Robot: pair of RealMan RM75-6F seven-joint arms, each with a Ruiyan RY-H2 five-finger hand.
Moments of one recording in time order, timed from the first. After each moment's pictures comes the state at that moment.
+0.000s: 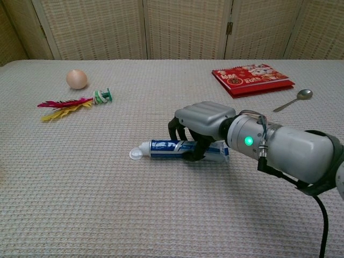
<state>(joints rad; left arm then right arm) -0.15 -1.11 -0.06 -1.69 1.43 1.41 0.30 0.88 -1.78 0.17 -1.35 -1.06 0.84 -0.54</state>
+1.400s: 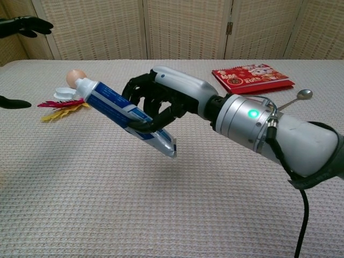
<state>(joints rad) -0.42 -1.28 -0.13 -1.62 1.61 1.34 0.15 0.86 -1.81 0.20 -1.31 -1.52 0.98 0.46</state>
